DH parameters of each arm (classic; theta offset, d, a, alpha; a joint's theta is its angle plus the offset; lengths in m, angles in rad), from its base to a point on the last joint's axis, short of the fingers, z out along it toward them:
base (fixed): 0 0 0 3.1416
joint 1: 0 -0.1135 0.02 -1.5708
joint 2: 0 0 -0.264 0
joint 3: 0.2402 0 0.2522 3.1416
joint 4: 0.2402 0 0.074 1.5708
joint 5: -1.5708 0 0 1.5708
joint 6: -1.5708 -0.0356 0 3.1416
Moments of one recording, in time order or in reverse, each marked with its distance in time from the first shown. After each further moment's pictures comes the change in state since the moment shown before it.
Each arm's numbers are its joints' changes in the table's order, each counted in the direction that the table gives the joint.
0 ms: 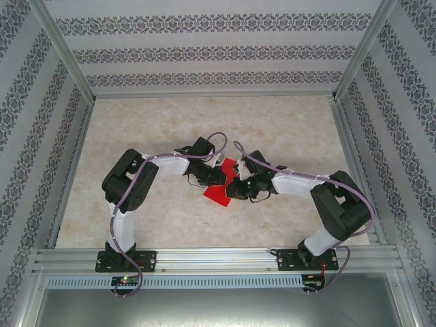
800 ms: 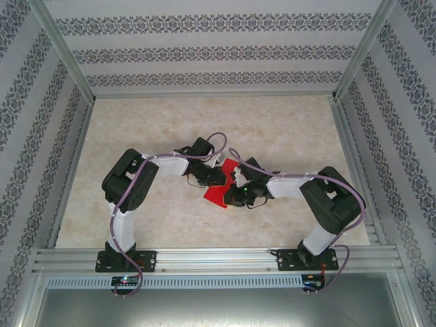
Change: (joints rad) left arm -0.007 -0.002 -0.011 -0.019 -0.026 -0.015; right arm -0.048 -0.077 -0.039 -0.093 0.005 -0.055
